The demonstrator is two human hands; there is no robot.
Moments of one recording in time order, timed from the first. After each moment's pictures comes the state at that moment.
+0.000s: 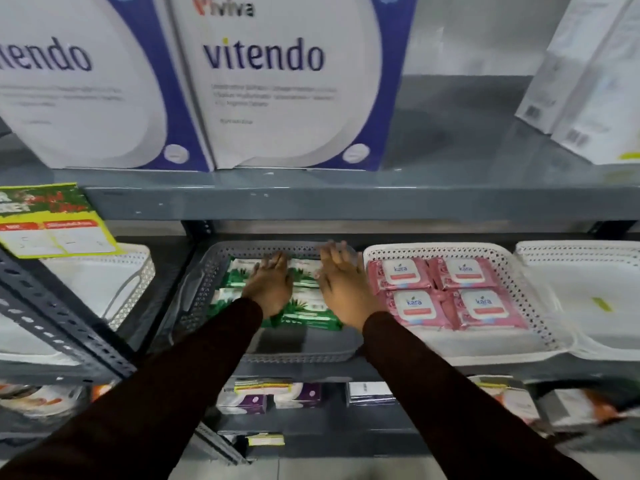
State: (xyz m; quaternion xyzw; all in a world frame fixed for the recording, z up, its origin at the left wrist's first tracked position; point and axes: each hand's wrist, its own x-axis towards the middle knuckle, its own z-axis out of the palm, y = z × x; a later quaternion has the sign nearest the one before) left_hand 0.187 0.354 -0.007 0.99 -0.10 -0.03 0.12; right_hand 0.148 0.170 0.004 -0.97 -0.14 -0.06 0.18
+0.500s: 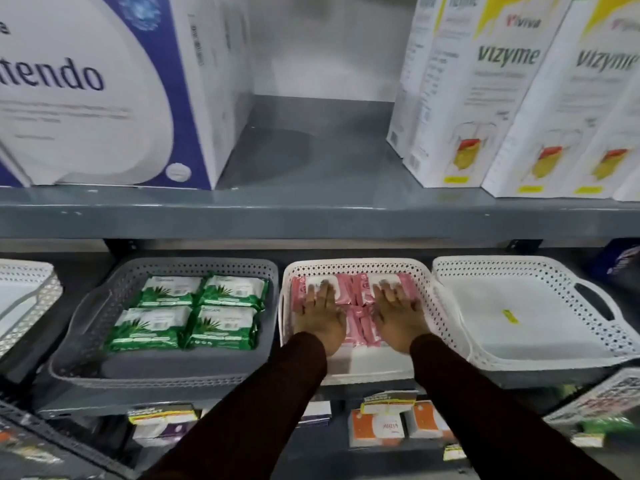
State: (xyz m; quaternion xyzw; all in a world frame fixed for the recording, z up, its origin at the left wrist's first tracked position) left_hand 0.133 0.101 -0.029 0.98 -0.15 -0.09 0.10; right_hand 0.111 -0.087 -0.032 -1.00 0.00 0.07 0.05
